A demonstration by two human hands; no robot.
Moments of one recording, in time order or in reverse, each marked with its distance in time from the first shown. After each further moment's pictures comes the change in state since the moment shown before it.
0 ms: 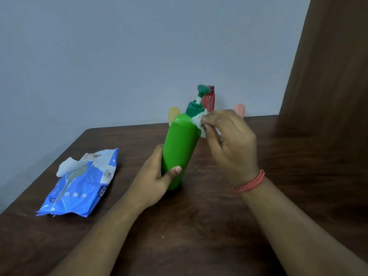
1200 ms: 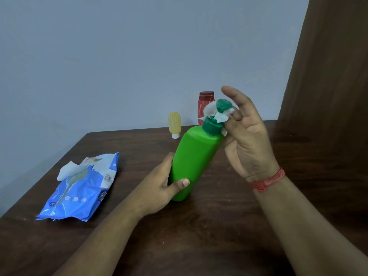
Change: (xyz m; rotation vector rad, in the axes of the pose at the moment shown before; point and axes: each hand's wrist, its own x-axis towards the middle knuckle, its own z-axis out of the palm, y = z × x) left_hand 0.000 0.014 0.001 -0.134 -0.220 0.043; right_hand 0.022 0.000 -0.015 1.292 -0.062 0.738
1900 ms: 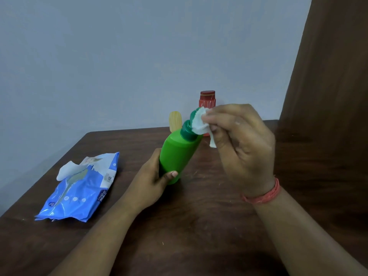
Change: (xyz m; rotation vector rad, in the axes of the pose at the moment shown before) left_hand 0.001 -0.019 -0.011 0.124 0.234 -0.011; right_hand -0.020 -0.009 0.015 -1.120 -0.064 -0.797
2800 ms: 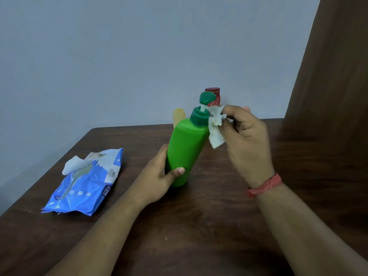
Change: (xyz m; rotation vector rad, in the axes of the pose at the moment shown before) left_hand 0.002 0.006 0.001 -0.043 -0.073 -0.082; right_hand -0.003 0.015 0.017 0.326 -0.021 0.576
